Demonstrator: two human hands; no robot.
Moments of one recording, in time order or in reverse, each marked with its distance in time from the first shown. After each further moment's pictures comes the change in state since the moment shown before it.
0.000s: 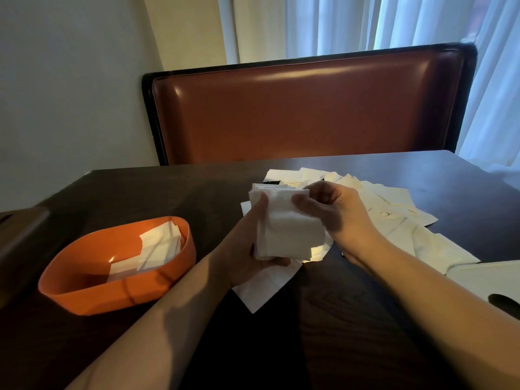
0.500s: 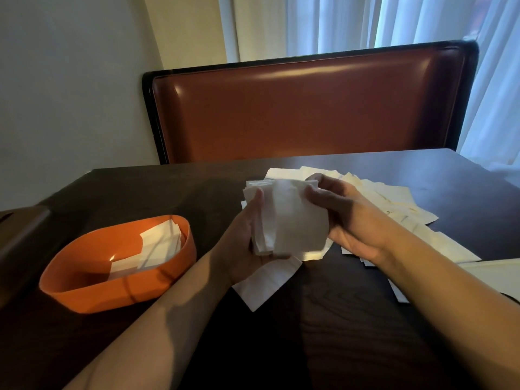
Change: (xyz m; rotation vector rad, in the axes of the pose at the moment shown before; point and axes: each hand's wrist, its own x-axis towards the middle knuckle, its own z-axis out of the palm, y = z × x) left_hand -0.003 0.003 0.002 -0.030 0.048 0.037; right_hand -0.007 -0.025 -0.009 0.539 -0.314 0.233
